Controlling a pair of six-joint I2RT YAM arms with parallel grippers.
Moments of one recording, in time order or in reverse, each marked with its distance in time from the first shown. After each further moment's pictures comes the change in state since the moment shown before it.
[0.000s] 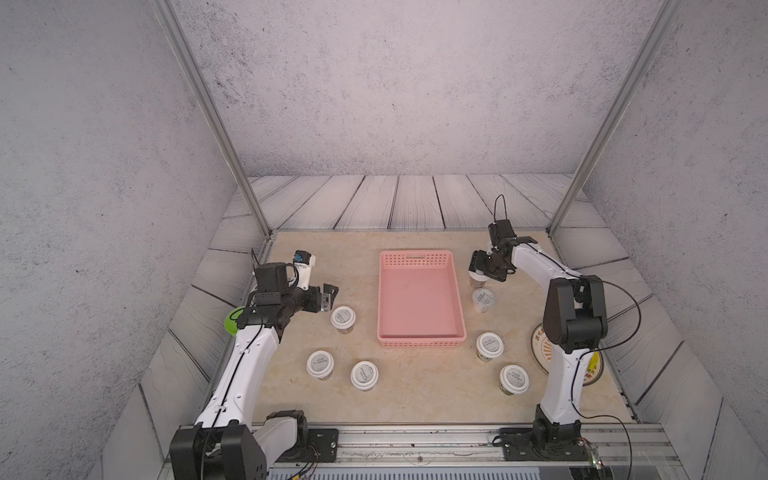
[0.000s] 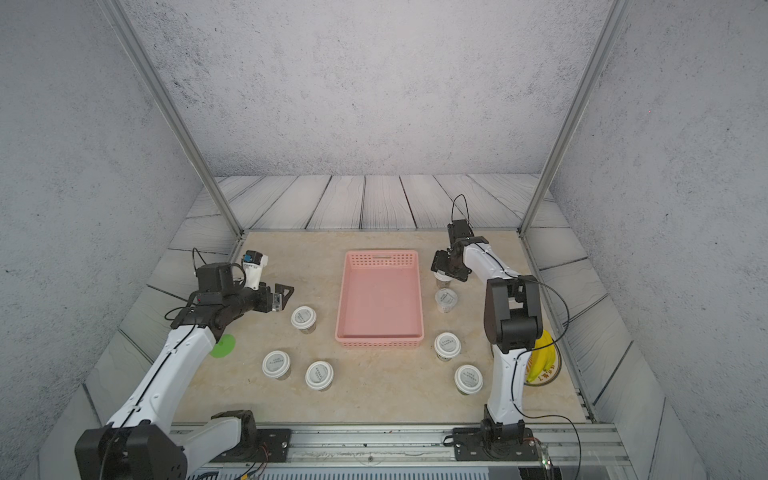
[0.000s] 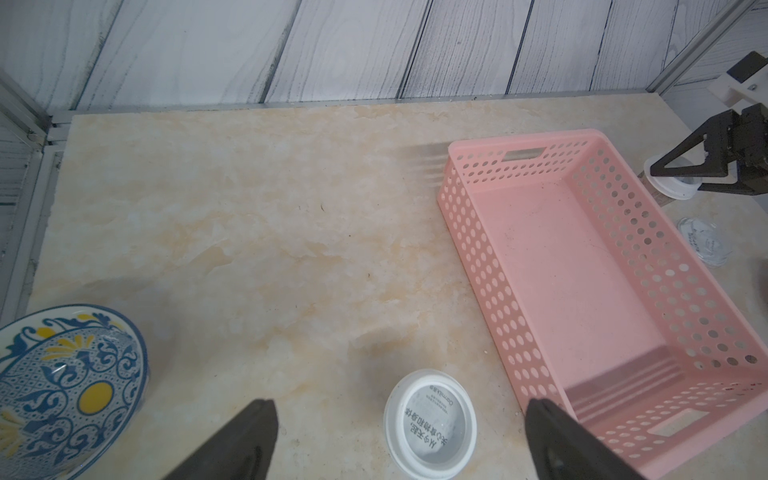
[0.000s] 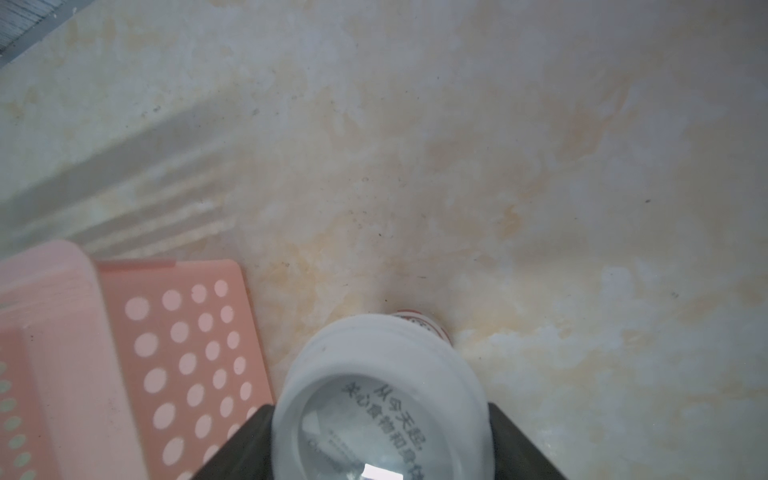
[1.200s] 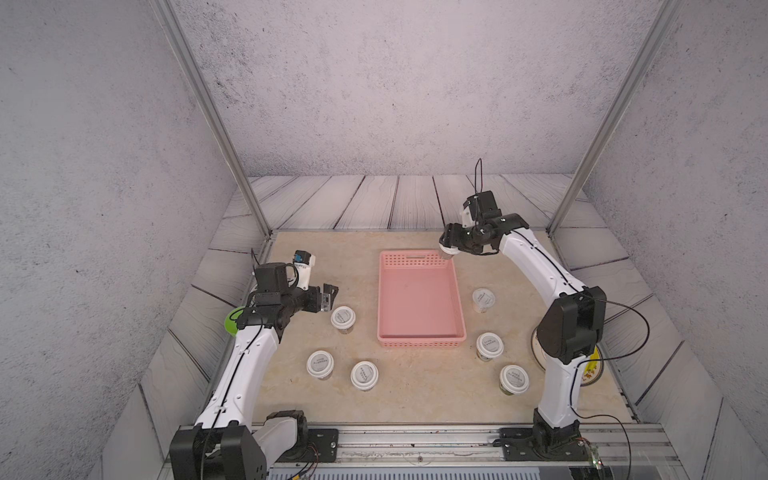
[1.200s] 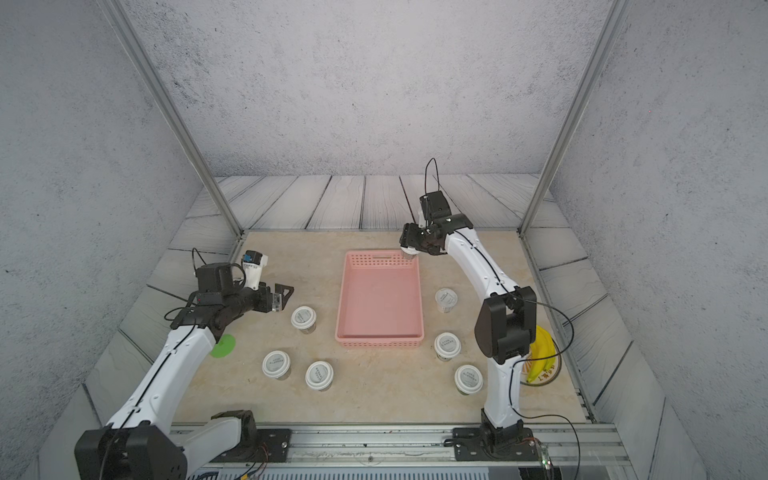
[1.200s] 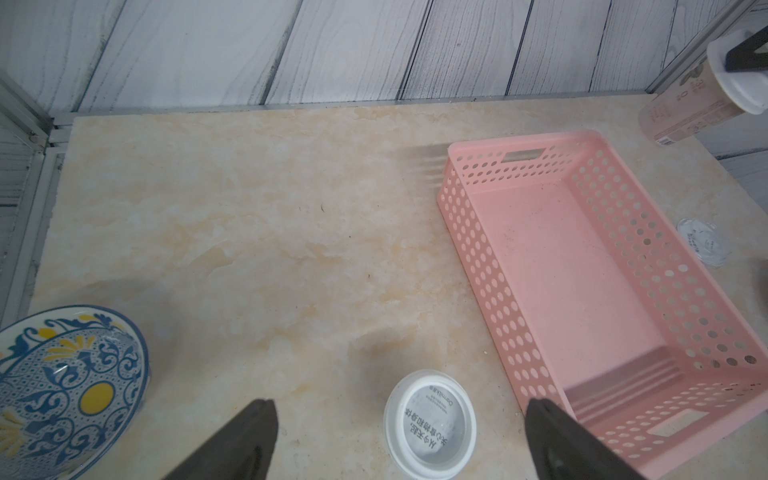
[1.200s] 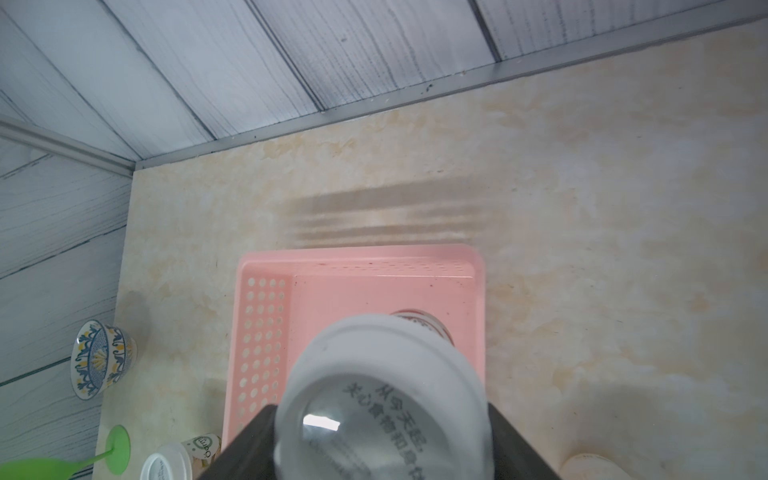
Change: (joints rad) left arm 0.000 -0.003 0.000 0.000 0.000 0.000; right arm 0.216 -0.039 0.321 -0.128 -0.086 0.016
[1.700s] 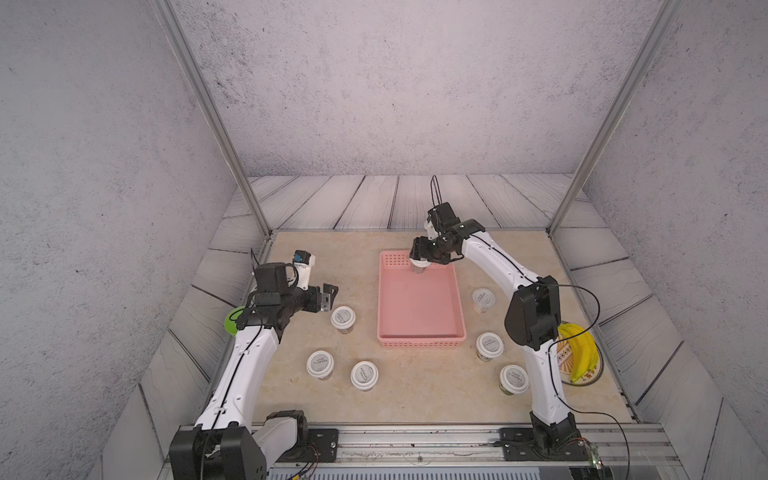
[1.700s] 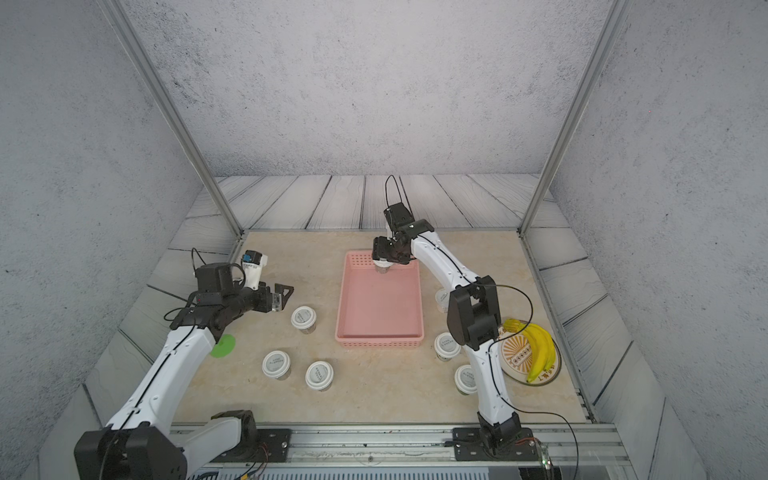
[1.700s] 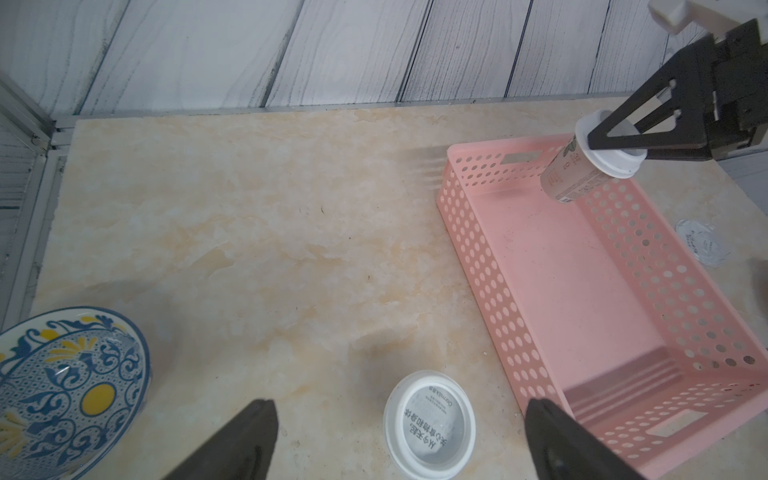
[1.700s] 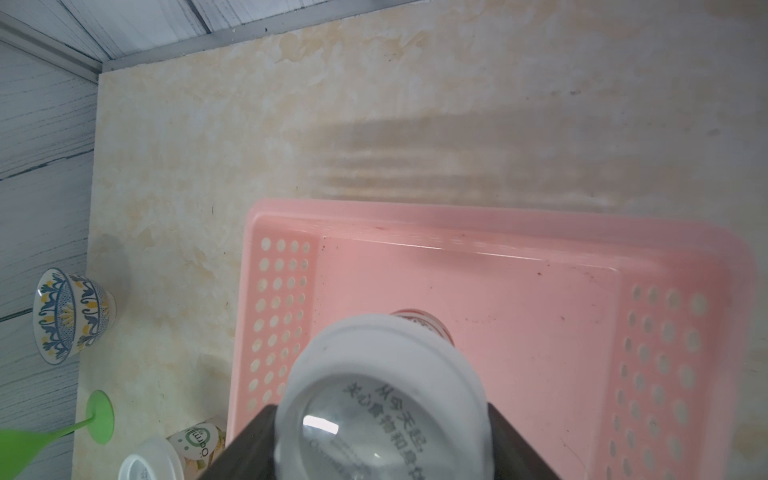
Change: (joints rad) left arm 0.000 -0.004 0.000 0.000 0.000 0.000; right arm 0.141 0.251 0.206 -0.048 -0.006 0.028
